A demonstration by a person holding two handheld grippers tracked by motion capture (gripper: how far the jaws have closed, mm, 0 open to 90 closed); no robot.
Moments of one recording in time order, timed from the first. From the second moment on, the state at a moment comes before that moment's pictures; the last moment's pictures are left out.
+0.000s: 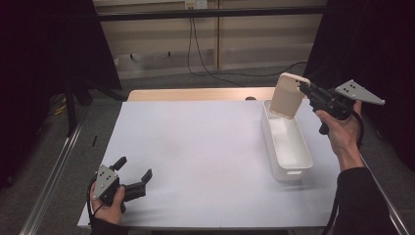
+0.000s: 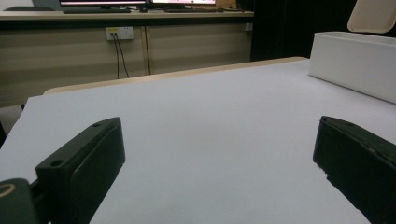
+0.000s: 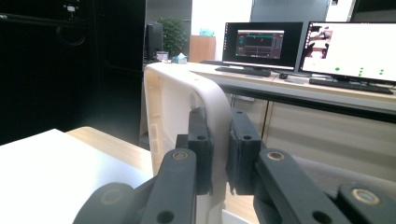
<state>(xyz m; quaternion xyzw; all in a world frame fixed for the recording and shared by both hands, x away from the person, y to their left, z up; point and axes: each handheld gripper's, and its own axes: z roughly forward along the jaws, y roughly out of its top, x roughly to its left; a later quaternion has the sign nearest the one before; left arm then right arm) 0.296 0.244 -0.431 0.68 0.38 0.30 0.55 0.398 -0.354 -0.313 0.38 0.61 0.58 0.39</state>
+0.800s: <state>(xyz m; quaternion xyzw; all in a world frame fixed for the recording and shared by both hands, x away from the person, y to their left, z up) 0.298 0.245 -0.433 0.68 0.38 0.29 0.56 0.439 -0.357 -0.354 0.41 0.62 0.56 0.36</state>
